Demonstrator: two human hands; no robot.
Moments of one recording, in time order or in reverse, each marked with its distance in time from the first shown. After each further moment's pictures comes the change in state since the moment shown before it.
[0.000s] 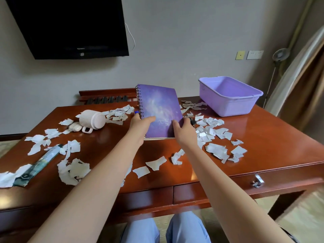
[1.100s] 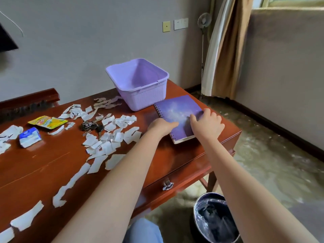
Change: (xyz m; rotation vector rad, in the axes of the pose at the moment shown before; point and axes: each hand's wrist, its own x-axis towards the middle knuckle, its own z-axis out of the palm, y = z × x) left_hand -0.048 -0.043 0.395 0.917 -0.548 -0.032; right_hand 0.100 0.240 -0.286 -0.536 0.482 0.356
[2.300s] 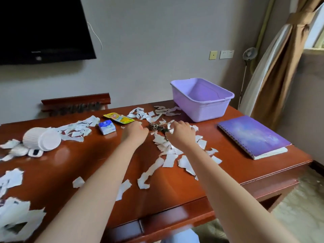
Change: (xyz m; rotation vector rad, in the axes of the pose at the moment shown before) left_hand -0.056 -0.212 -0.206 0.121 0.507 -0.064; right_hand -0.161 -0.228 0.052 -0.043 -0.363 -0.624
